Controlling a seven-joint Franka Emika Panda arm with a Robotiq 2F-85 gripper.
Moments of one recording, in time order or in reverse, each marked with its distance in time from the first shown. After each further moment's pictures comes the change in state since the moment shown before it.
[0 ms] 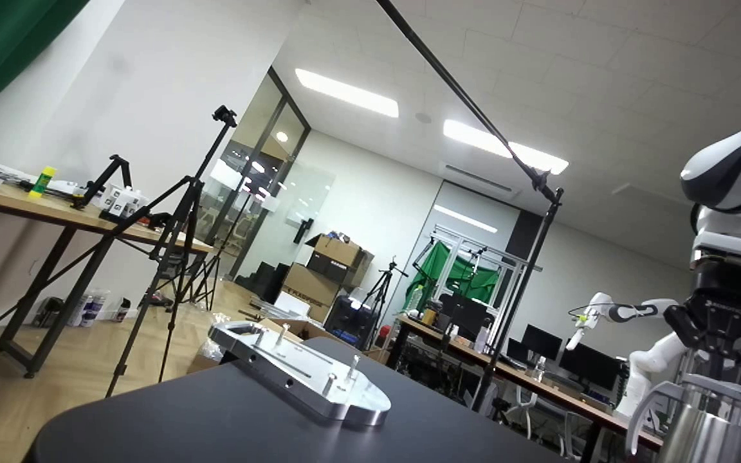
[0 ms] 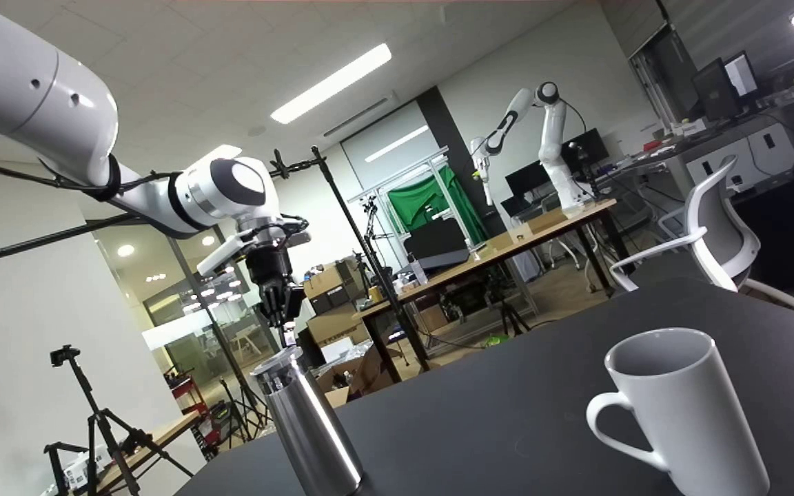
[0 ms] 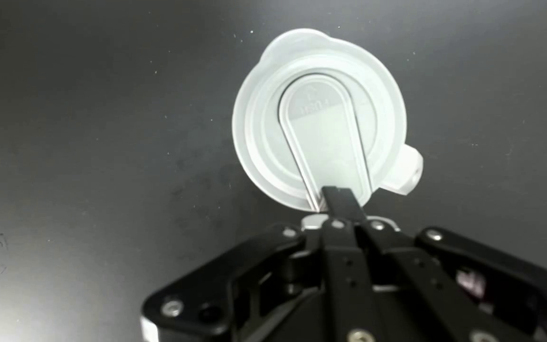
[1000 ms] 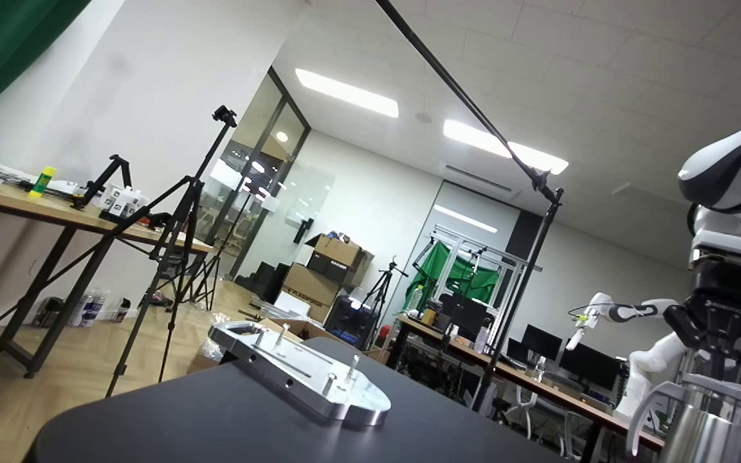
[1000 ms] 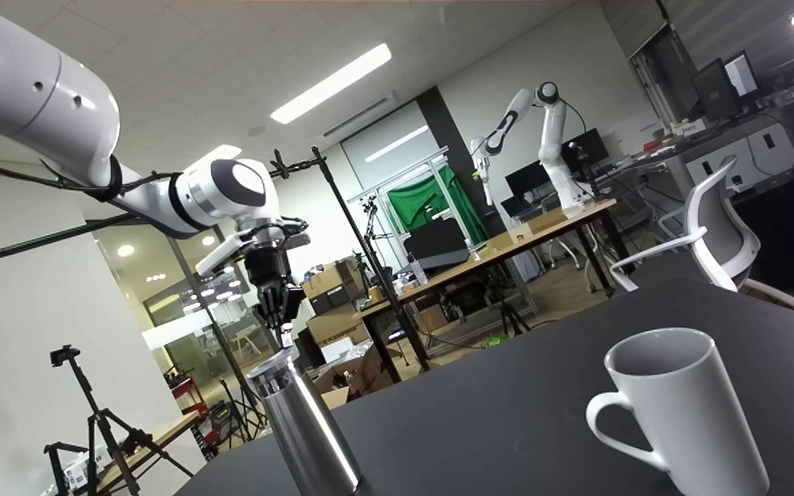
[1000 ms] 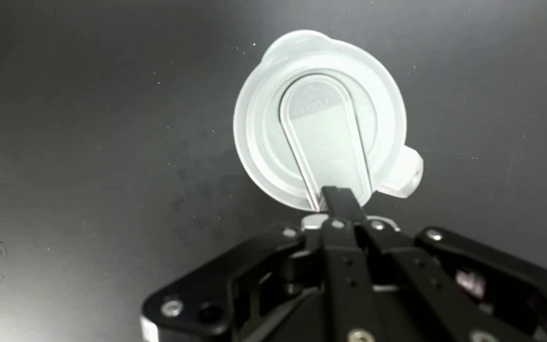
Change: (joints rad) arm 0.001 0.011 0.003 0.019 0.003 -0.040 -0.007
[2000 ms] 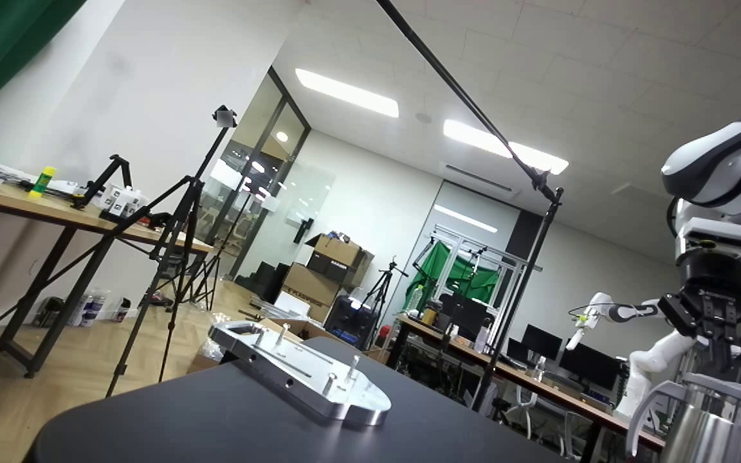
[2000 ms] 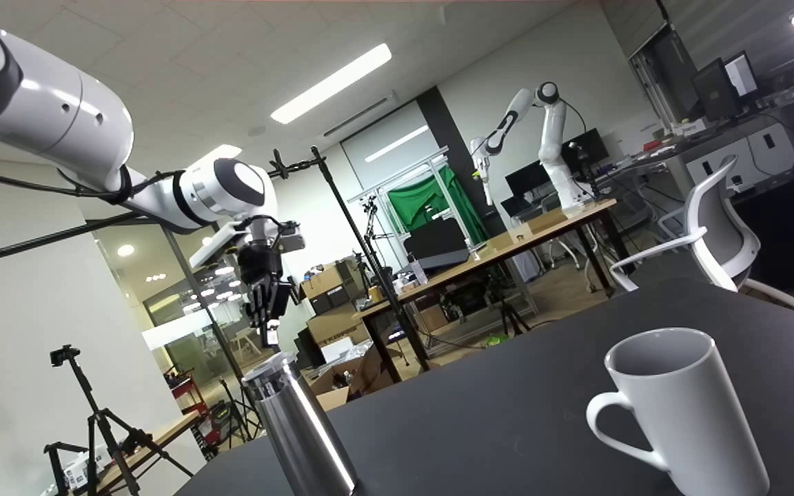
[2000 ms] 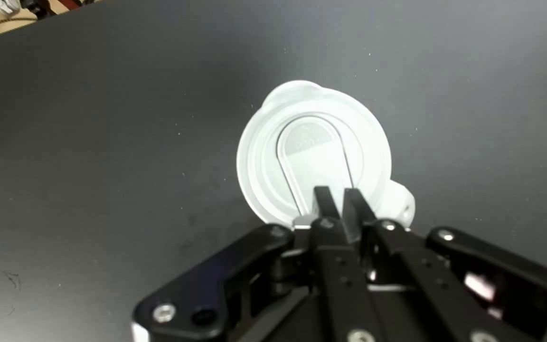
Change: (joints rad) arm 0.019 0.102 0.004 0.198 -0.005 -0.258 -0.003
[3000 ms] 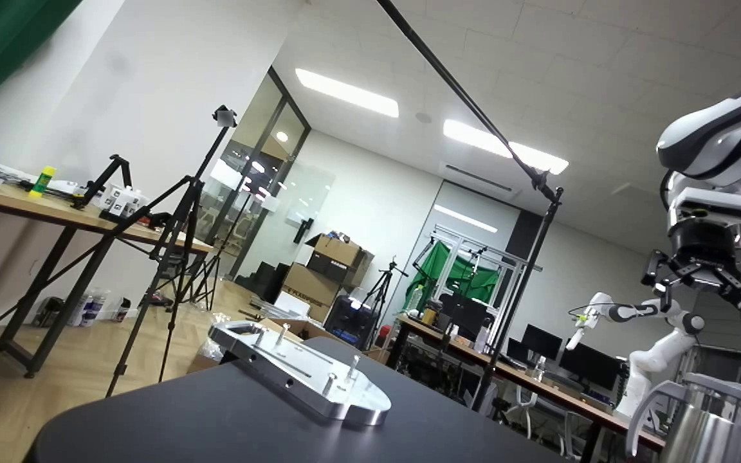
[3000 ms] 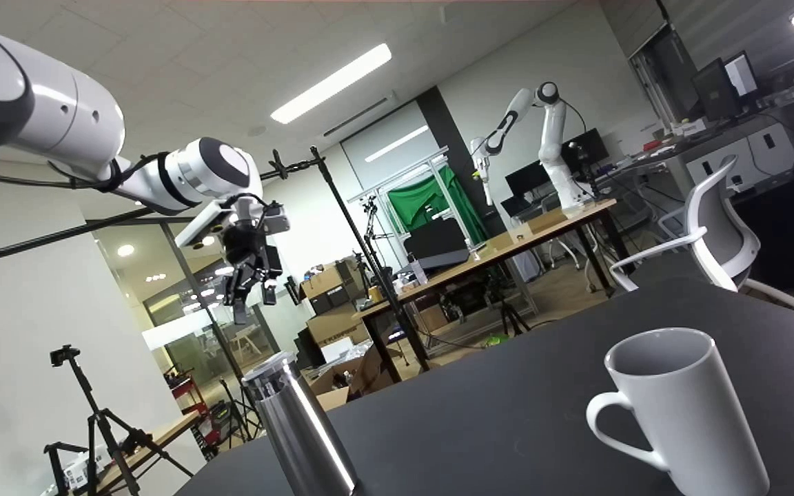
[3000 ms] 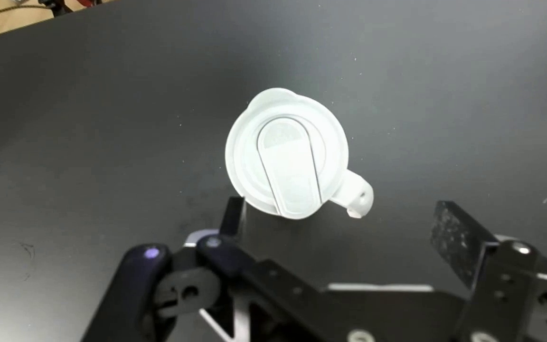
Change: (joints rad) arm 0.030 0.047 -0.005 0.203 -0.005 -0.135 0.000
